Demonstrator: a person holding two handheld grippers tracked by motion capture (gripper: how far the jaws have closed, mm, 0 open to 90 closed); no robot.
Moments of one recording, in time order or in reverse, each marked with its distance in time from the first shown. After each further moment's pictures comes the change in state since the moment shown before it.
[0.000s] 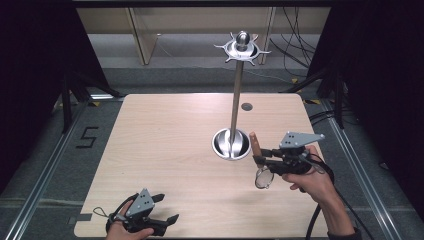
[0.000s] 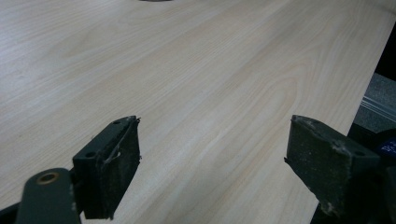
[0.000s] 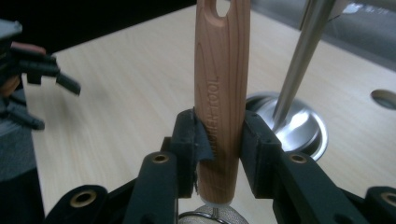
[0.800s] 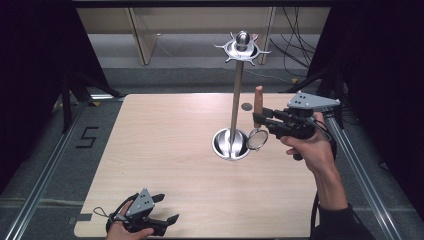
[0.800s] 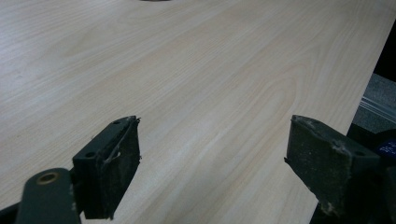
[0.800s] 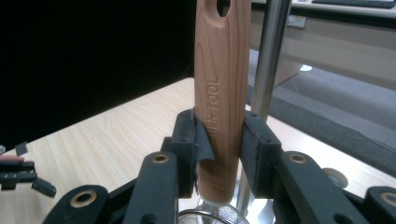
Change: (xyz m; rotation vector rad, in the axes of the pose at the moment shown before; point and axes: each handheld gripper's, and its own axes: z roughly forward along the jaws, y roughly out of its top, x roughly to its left) left arm 0.001 0.001 0.000 0.001 -0.006 0.021; right arm -0.019 0.082 -0.017 -0.240 -0.091 0.009
